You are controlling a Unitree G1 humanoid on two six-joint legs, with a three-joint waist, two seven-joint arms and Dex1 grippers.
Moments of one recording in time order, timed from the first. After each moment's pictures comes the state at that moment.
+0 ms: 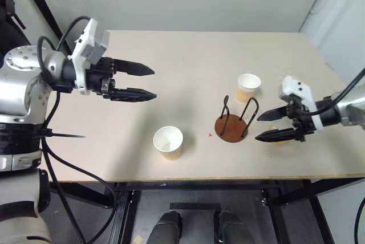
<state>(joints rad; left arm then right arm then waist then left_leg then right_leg) -0.89 0.97 0.02 0.09 -0.56 0.62 -1.44 -0.72 -1.13 0.14 -0.26 0.52 1.02 1.29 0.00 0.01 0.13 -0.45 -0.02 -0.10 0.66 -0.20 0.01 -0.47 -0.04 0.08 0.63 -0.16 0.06</state>
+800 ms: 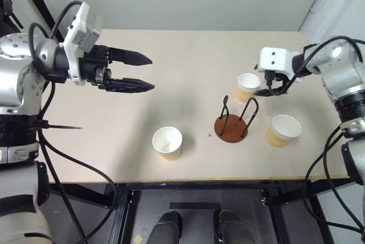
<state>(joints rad) -0.97 0.98 0.02 0.12 -0.54 0.62 -1.46 -1.23 -0.80 0.46 0.68 -0.20 -0.02 1.27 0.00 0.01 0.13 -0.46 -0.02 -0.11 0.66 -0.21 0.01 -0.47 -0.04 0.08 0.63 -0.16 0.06</state>
